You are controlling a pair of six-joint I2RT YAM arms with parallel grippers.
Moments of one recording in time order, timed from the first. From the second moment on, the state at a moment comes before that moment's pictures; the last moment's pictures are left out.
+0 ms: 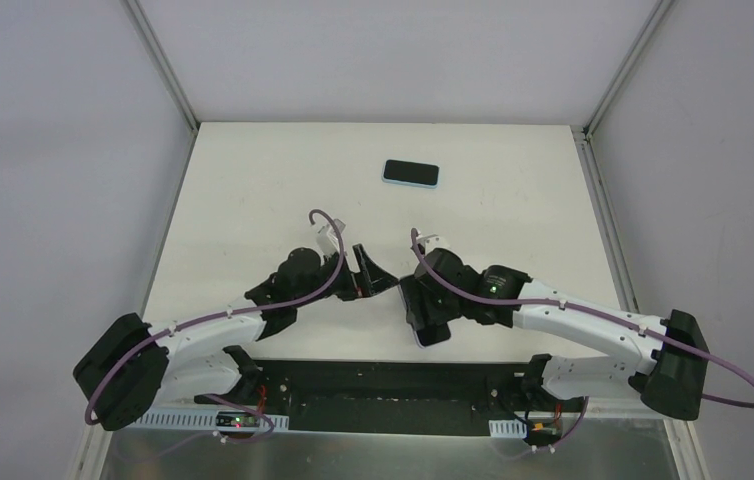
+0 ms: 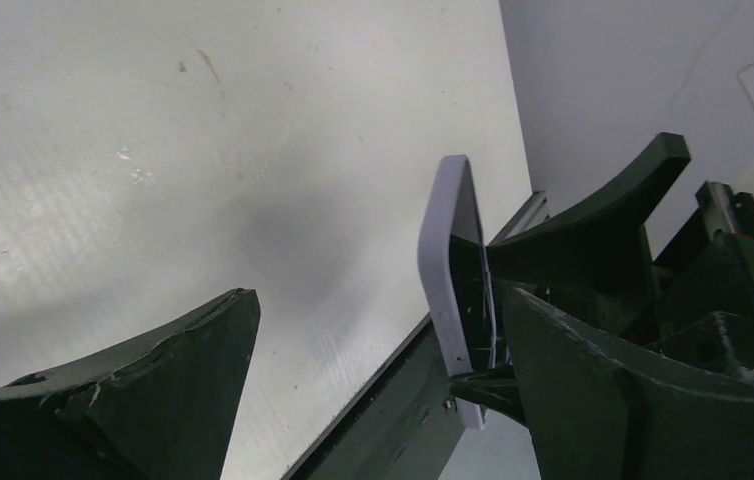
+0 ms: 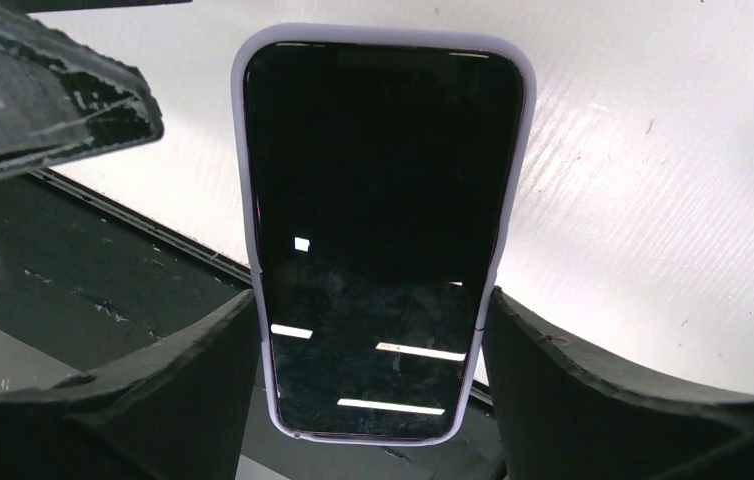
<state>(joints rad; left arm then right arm) -0.79 1.09 0.38 0.40 0.16 -0.97 1.10 1.17 0.90 -0.76 0.19 0.63</state>
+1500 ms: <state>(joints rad) -0.83 1.47 0.51 0.74 0.29 -1.11 1.12 1.16 0.90 -0.75 0.25 0.66</state>
